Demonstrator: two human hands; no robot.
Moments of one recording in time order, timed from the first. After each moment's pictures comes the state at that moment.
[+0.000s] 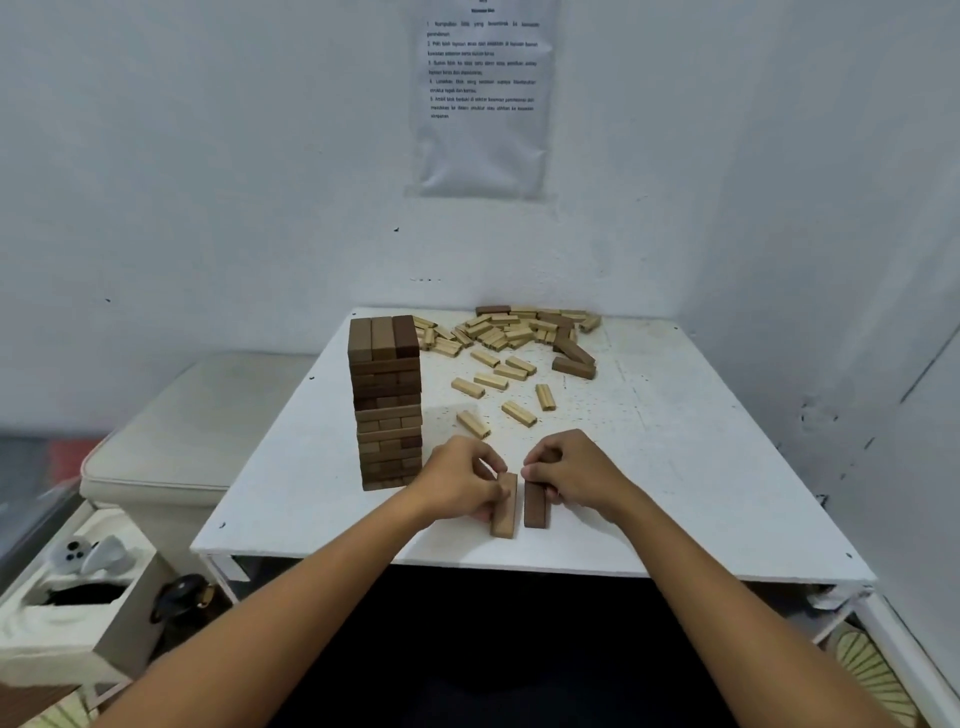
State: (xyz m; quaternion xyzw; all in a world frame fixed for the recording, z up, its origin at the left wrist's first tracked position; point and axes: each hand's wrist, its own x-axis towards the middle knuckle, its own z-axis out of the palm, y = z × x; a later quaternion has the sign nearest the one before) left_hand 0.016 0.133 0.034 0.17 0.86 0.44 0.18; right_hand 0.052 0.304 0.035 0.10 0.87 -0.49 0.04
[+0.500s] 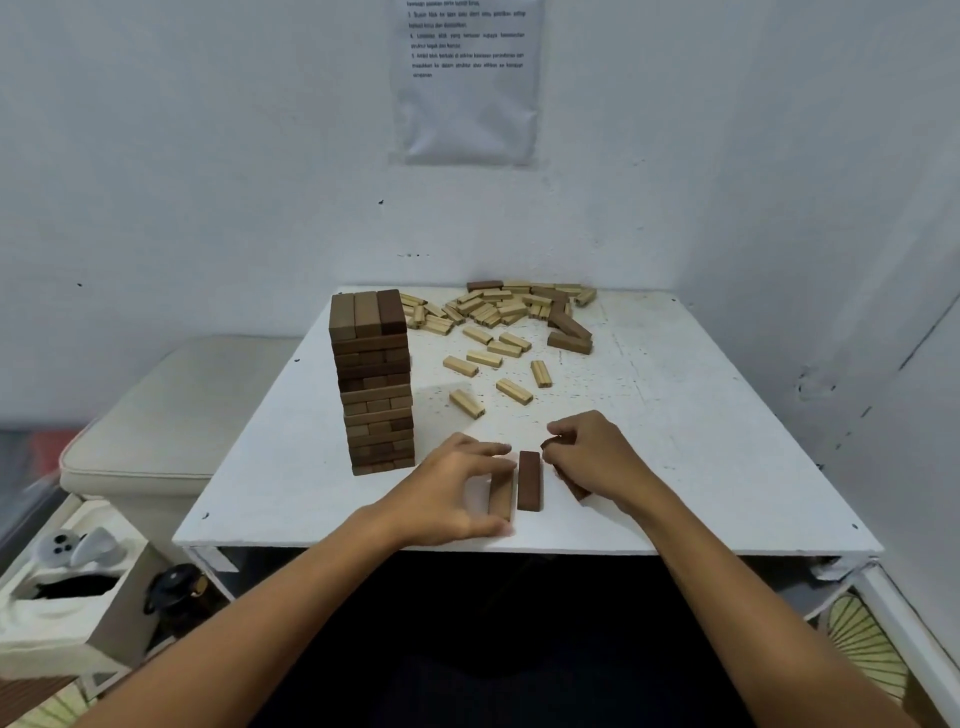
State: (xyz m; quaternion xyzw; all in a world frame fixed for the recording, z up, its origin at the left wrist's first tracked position) left_hand 0.020 0.111 0.010 0.39 0.87 0.27 0.13; right_hand 0.065 0.309 0.031 0.15 0.90 -0.42 0.00
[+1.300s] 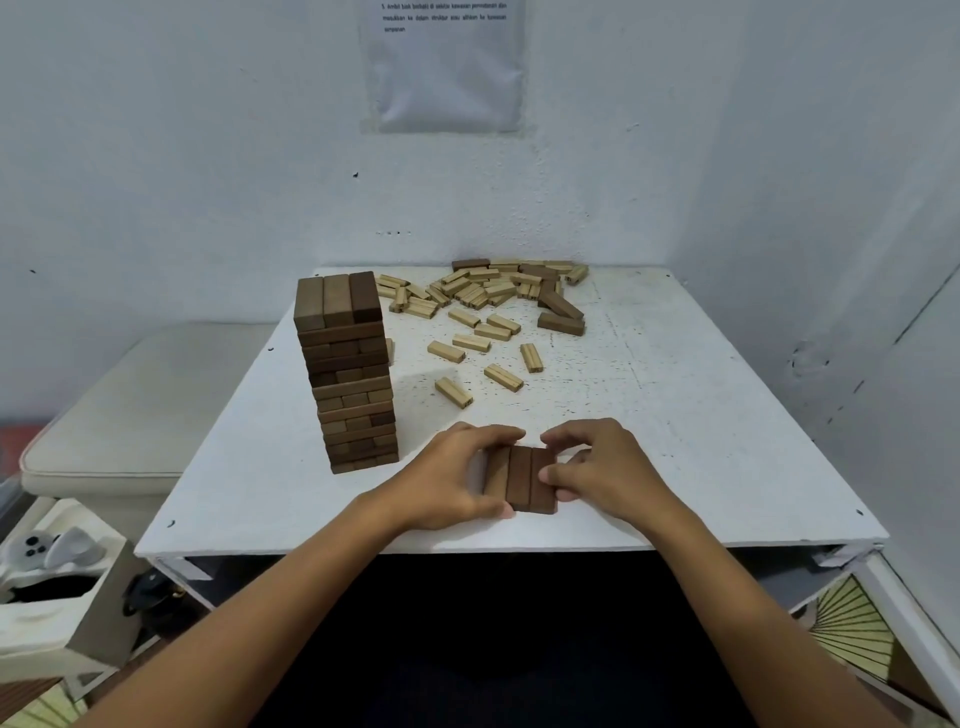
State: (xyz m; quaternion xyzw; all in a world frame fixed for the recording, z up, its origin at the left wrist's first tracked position) left_hand 0.008 0.128 0.007 0.38 0.85 0.34 0.12; right_hand 0.090 0.316 0.028 0.16 0.85 -0.51 -0.01
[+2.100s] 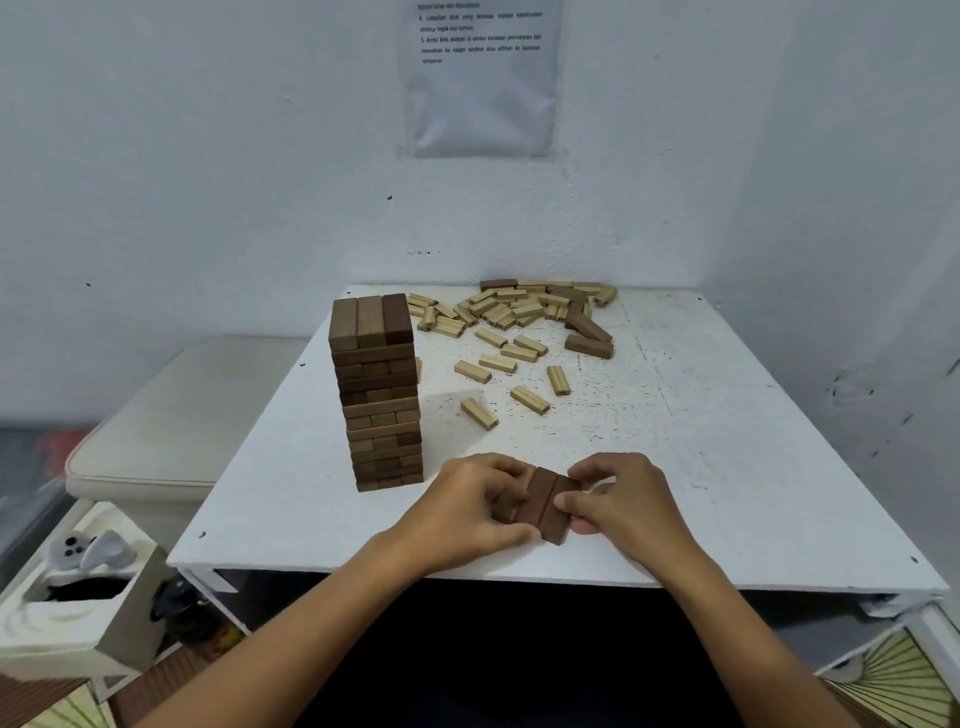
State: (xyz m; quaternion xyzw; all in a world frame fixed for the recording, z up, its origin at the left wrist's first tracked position) left_hand 0.024 0.122 0.011 0.35 0.87 0.35 0.06; right_hand 0.087 0.307 0.018 0.19 0.83 -0.53 -0.04
